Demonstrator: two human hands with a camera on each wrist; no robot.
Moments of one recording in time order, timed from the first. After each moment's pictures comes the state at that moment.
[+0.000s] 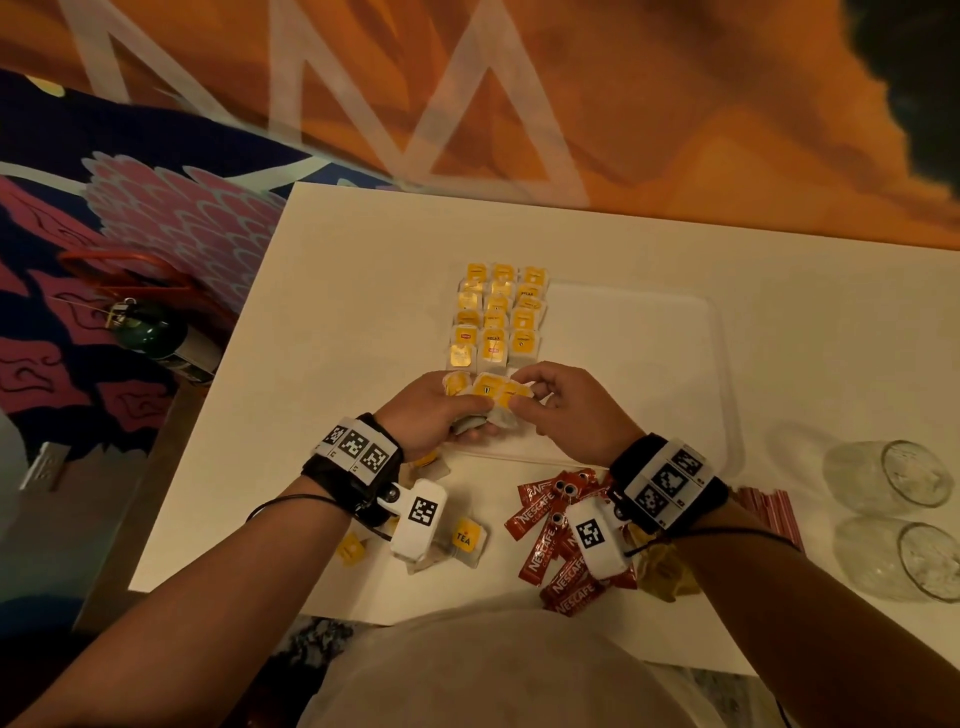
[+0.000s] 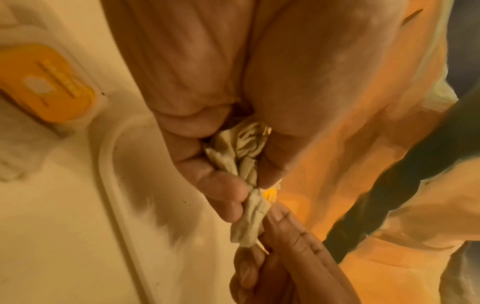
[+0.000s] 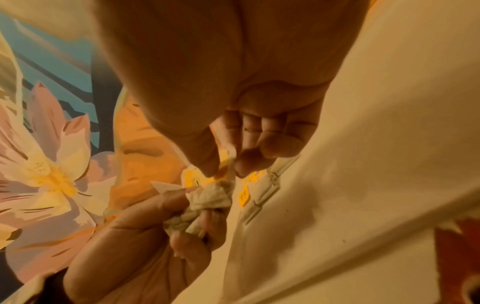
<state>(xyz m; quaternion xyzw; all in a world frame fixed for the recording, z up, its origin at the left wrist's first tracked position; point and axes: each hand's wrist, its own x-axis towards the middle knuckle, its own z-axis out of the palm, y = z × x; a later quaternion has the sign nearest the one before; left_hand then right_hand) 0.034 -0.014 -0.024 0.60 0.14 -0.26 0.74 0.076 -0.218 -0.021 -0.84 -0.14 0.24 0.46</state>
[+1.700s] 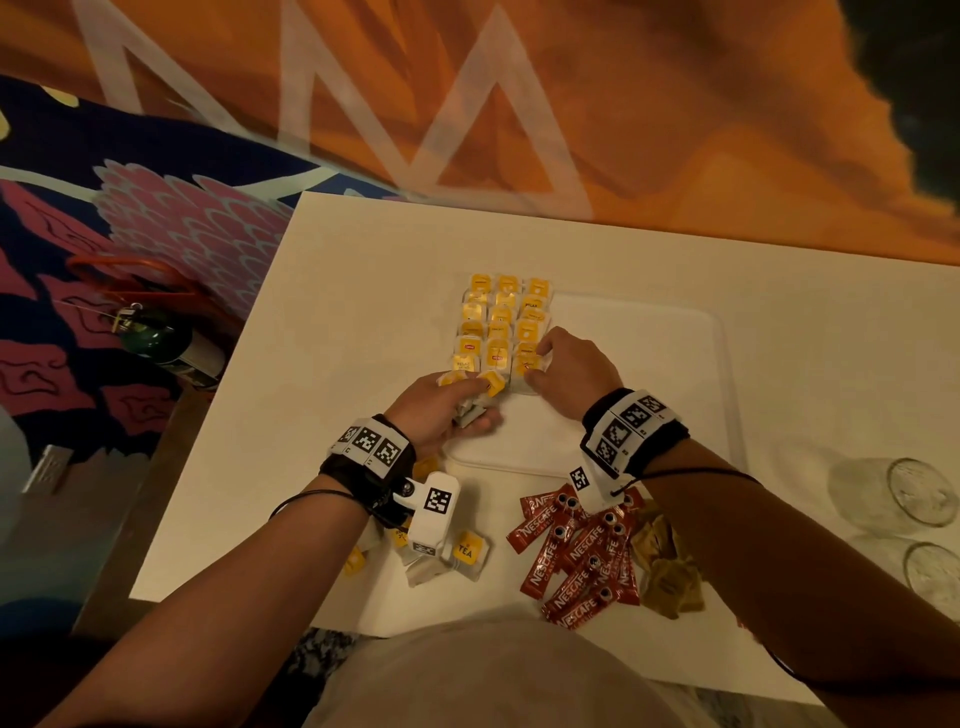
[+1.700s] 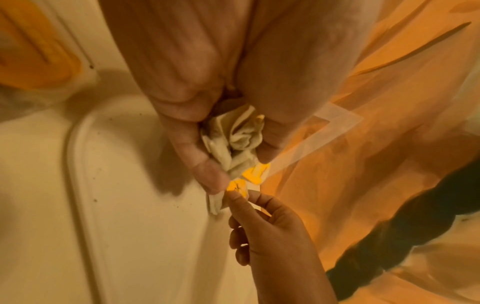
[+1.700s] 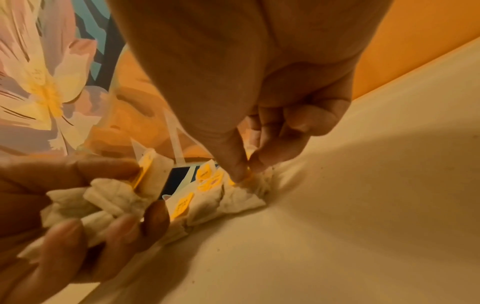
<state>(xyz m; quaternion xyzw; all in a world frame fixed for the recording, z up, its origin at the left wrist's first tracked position) 0.049 -0.018 -0.028 0.53 0.26 -0.20 0.78 0.135 -0.197 -0.029 -0.96 -0.10 0.18 0.20</state>
